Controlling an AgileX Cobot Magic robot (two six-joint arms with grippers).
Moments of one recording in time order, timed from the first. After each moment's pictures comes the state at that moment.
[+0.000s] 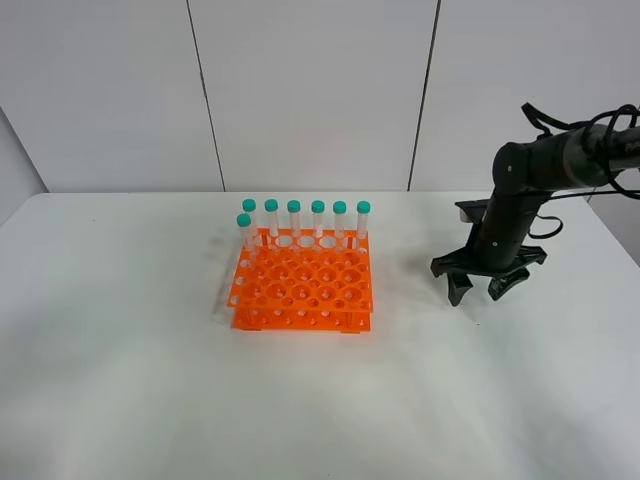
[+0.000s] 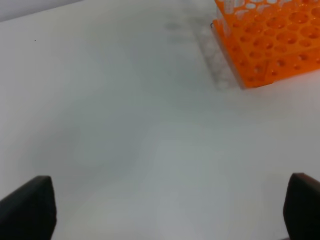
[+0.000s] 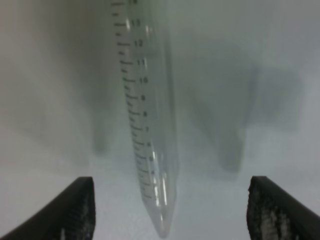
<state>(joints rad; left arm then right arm) -0.07 0.01 -0.50 -0.12 1.06 0.19 0.13 2.12 -1.38 0.00 0.85 -0.08</state>
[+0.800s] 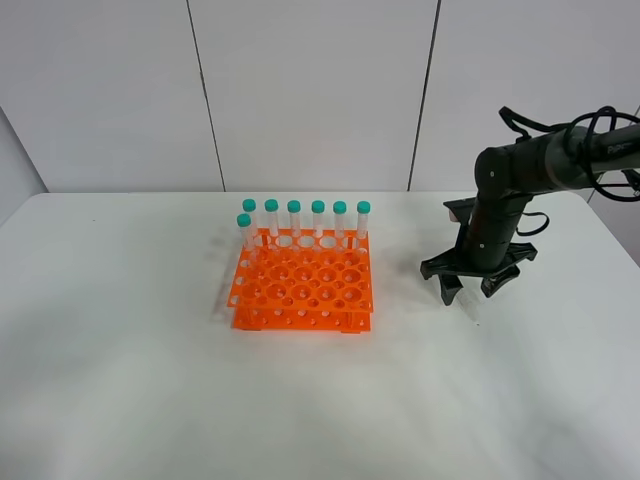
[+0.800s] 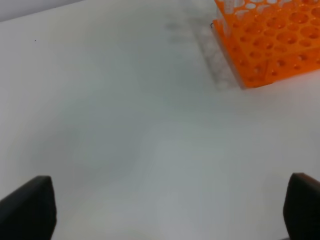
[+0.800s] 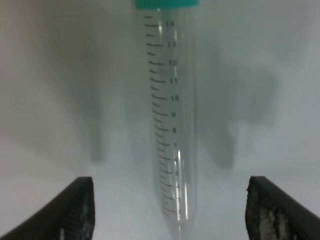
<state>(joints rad) -0.07 0.01 -0.50 -0.12 1.06 0.19 0.17 2.13 -1.38 -0.08 0.84 0.01</state>
